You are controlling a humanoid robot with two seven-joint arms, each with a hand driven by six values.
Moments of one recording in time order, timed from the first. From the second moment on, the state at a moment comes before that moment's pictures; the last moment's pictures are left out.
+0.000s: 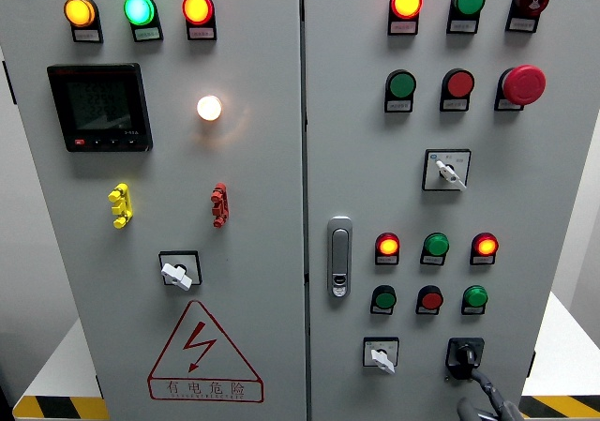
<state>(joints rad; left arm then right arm) -0.01 -0.09 0.04 -0.12 -0.07 -0.02 -0.15 0.19 0.15 1.45 1.52 -1.45 0.01 -0.20</state>
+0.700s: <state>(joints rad) -0.01 -0.09 0.04 -0.12 -0.07 -0.02 -0.15 0.19 0.15 1.42 1.52 -1.45 0.01 -0.21</state>
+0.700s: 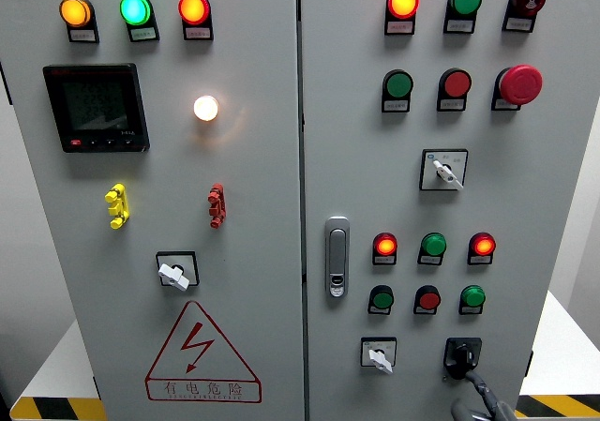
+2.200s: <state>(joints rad) -0.01 -0.09 0.04 -0.12 -0.07 -0.02 -0.15 0.19 0.15 1.41 1.54 -1.45 0.01 -0.22</state>
